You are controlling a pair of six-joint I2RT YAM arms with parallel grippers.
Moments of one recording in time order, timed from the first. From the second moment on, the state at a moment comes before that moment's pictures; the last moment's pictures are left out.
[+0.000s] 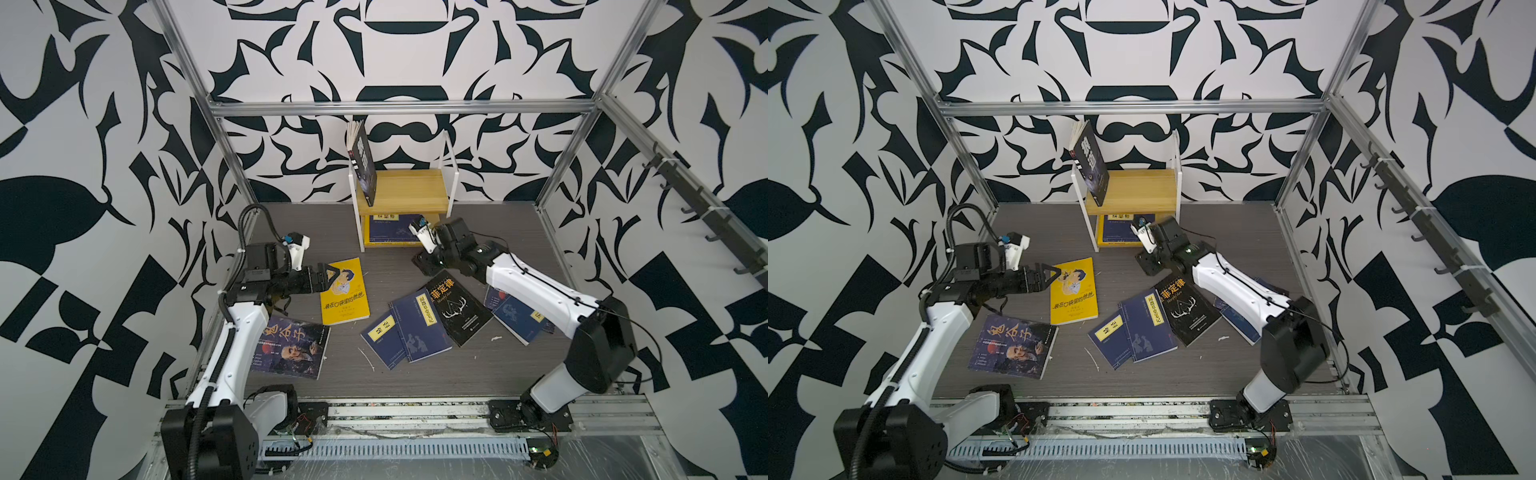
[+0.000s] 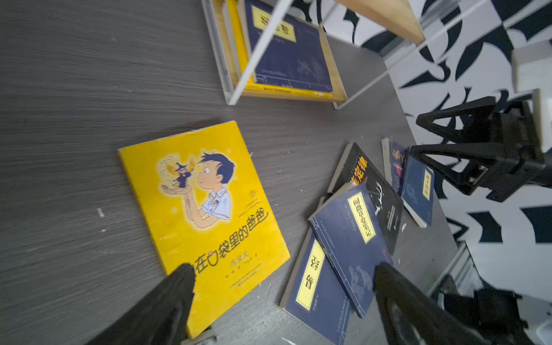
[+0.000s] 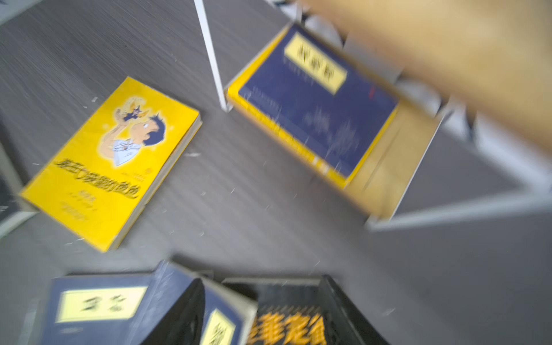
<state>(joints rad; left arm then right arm) -0.02 1.13 0.91 -0.59 0.67 -0.09 0.61 1.55 1.24 -0.48 -0.03 -0.02</state>
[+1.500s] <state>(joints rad) -0.50 1.90 1.21 -0.54 0.58 -0.24 1.02 1.09 0.28 -0.08 0.22 1.07</state>
